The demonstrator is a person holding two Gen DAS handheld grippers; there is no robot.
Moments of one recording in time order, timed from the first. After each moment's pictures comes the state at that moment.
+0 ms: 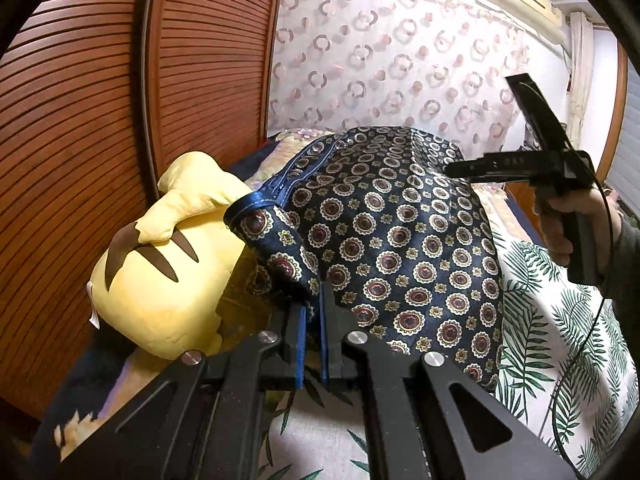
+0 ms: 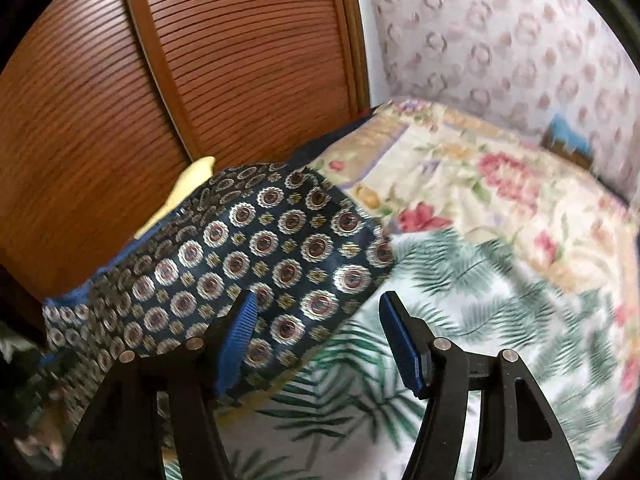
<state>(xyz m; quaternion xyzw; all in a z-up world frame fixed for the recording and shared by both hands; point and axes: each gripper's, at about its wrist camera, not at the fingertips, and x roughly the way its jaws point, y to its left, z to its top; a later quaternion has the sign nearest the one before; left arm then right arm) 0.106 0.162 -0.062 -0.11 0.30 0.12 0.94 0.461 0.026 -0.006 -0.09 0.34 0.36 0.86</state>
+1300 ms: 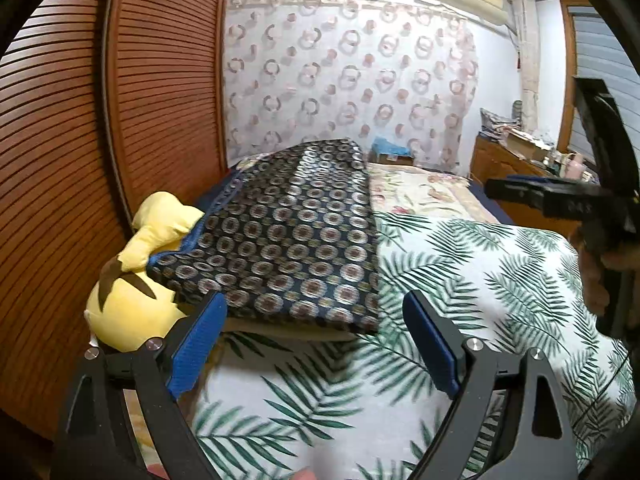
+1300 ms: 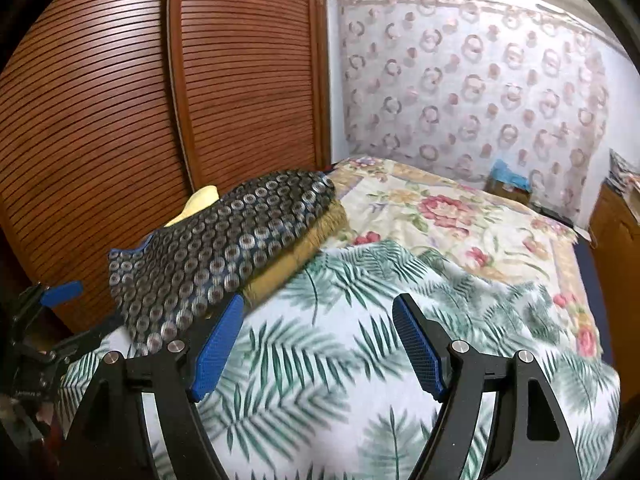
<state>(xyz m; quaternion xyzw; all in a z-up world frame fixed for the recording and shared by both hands) 0.058 0.083 -0.033 -0.04 0.27 0.06 0.96 0.220 -0.072 -0.010 -0.09 0.21 0.28 0.93</state>
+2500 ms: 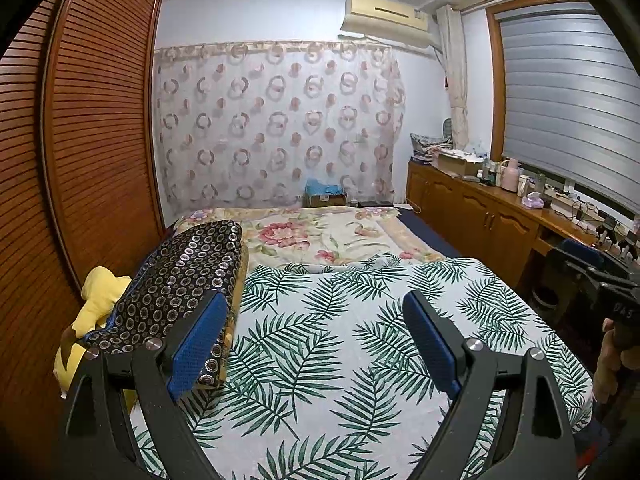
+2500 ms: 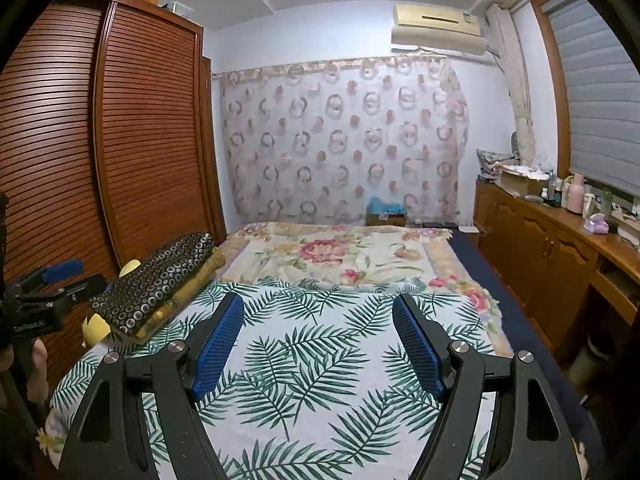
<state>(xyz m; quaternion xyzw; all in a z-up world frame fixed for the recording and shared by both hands) 0.032 -0.035 0.050 0.00 0.20 -0.04 0.98 -0.021 -0.187 -0.008 0.01 0.10 0.10 0.99</state>
